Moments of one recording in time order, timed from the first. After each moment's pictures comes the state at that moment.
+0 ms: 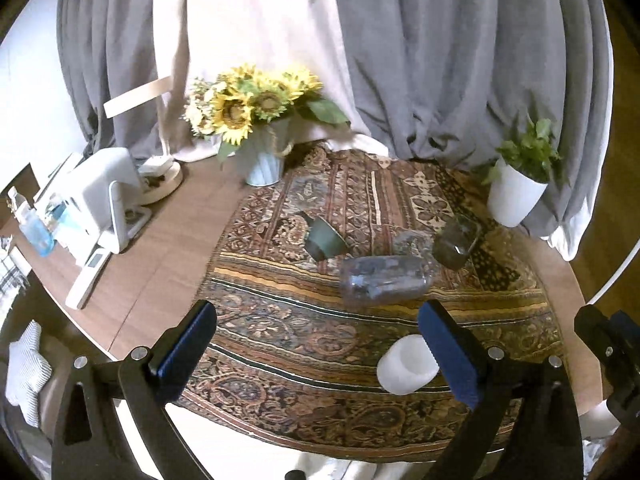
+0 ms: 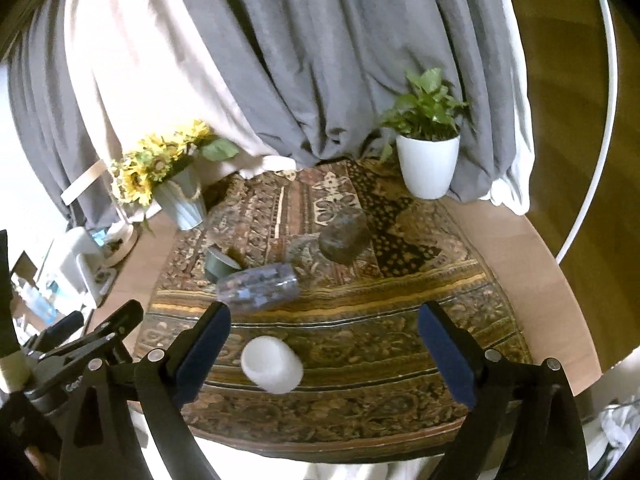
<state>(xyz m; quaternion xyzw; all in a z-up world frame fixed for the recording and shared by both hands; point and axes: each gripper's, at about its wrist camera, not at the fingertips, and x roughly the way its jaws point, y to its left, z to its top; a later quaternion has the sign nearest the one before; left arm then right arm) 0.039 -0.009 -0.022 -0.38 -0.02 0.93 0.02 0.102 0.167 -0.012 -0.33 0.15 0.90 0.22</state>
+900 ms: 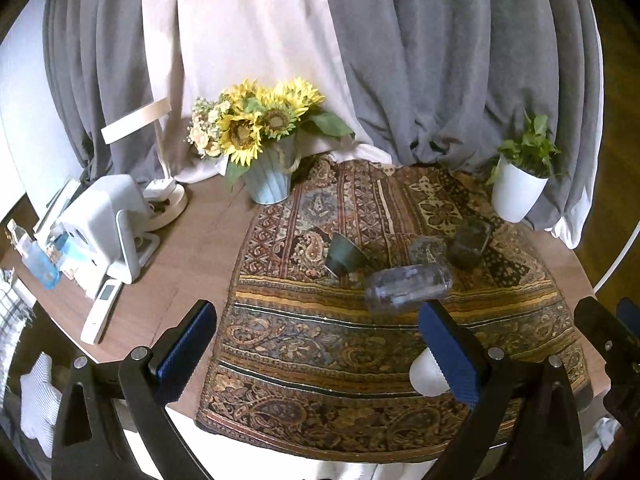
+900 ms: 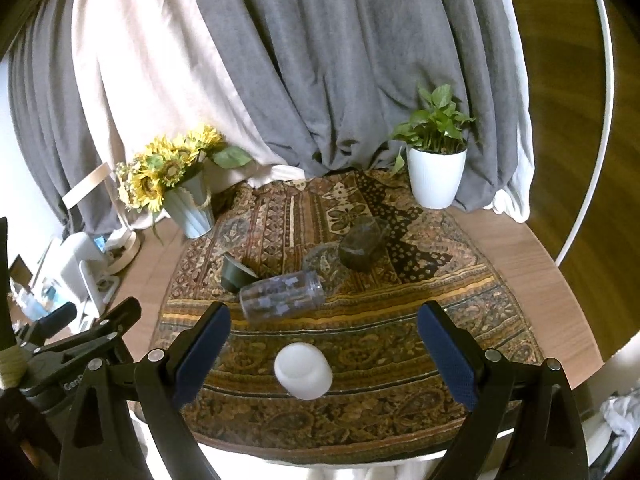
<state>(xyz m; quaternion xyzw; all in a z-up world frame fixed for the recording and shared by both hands) 0.028 -0.036 -0.011 -0.36 0.02 0.93 0.04 0.084 0.126 -0.006 -0.32 0.14 0.91 0.25</state>
